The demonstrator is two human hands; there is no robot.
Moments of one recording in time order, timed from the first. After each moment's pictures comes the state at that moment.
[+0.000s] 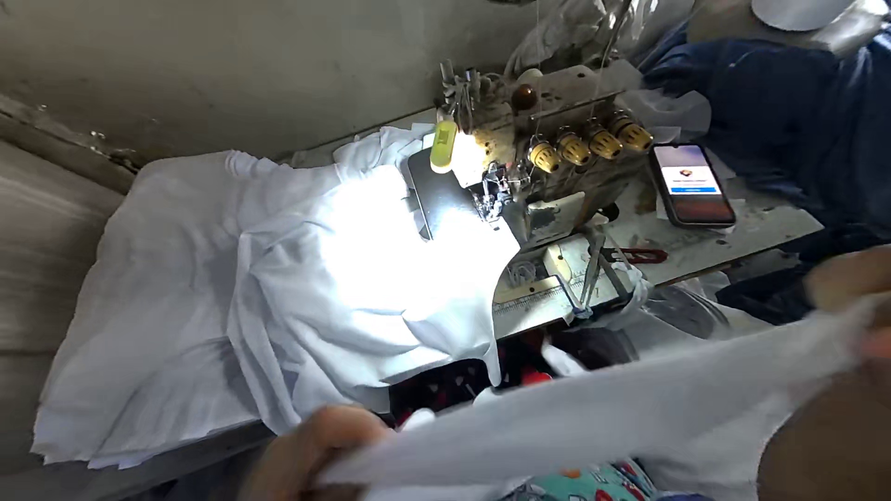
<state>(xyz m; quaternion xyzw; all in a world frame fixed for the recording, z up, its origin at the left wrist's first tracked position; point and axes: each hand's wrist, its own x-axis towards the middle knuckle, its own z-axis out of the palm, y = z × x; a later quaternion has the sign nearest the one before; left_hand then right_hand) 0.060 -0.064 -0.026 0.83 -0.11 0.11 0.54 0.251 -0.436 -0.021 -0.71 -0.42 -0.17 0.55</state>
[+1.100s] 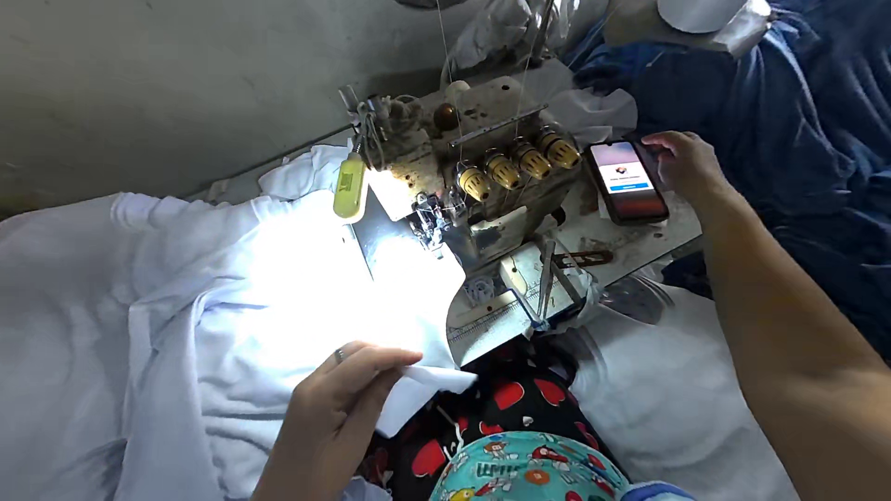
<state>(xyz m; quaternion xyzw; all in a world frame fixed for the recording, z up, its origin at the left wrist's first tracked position) 0.166 -0.083 -0.058 0.88 -0.12 0.11 0.44 0.477 -0.531 -0.142 -0.95 -0.02 -0.05 0.31</state>
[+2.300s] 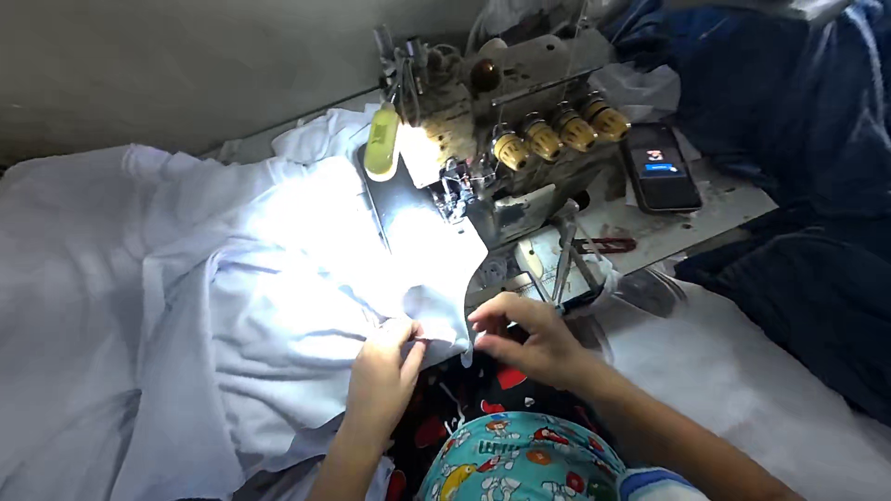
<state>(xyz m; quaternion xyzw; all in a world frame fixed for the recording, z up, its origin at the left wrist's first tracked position) 0.155 -0.093 -0.148 0.95 0.02 0.08 0.29 0.242 -0.315 -0.153 -0.67 -0.38 0.05 0.64</state>
